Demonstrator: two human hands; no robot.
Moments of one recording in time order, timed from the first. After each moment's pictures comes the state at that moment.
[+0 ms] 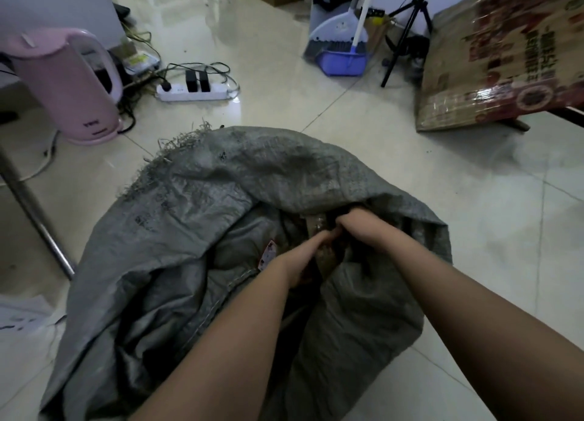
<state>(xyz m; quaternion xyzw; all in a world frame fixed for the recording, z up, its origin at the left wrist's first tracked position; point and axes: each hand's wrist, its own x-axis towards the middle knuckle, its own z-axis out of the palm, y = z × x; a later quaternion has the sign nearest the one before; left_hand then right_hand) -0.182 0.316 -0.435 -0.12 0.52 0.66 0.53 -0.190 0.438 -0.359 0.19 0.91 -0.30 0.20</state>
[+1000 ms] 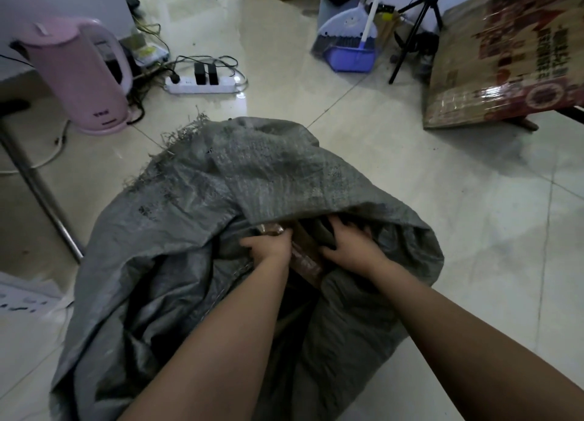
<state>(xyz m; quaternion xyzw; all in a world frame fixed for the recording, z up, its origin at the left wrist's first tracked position) -0.192 0.285 -0.466 -0.41 0.67 0.59 0.17 -0.157 0.426 -0.416 0.02 0.97 -0.13 0.18</state>
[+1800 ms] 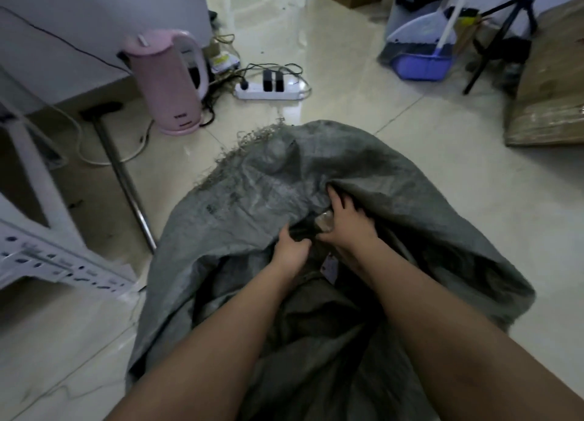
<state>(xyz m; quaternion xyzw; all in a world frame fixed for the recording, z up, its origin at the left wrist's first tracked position) -0.202 0.191 -0.440 -0.23 0.72 0.62 0.23 -0.251 0.325 -0.448 0.01 0.98 -0.09 0.18</state>
